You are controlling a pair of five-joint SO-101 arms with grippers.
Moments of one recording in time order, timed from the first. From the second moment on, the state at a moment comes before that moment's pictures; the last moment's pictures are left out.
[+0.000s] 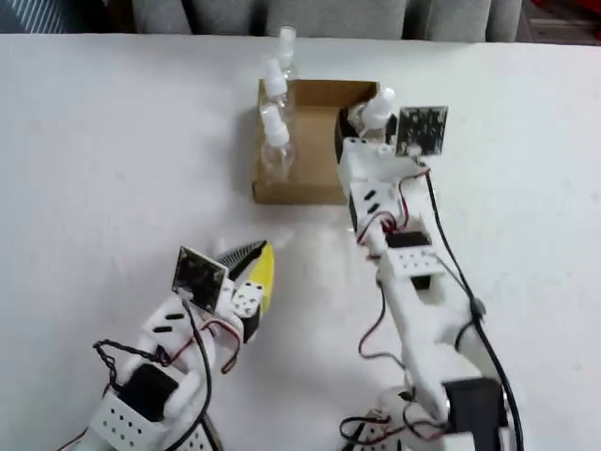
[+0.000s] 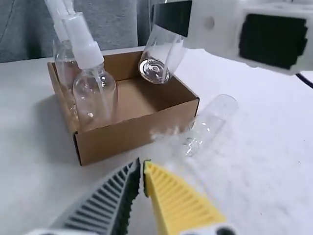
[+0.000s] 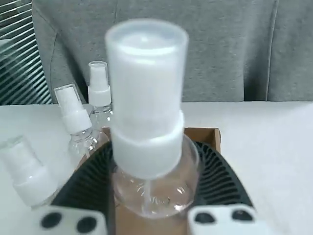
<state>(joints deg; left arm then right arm) 26.2 -103.8 97.0 35.6 8.0 -11.6 -13.4 48.6 -17.2 -5.7</state>
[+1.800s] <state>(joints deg) 25.9 -103.8 97.0 35.6 8.0 -7.6 41.9 -8.1 -11.0 -0.4</state>
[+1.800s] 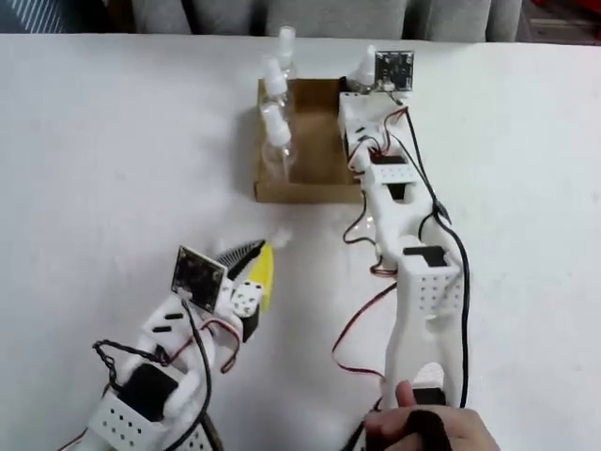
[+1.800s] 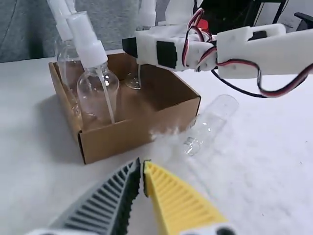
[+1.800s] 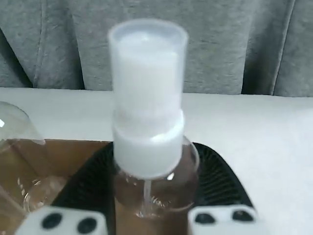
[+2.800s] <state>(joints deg) 25.9 -103.8 97.0 35.6 8.0 -7.8 45.0 -14.0 -4.1 4.1</state>
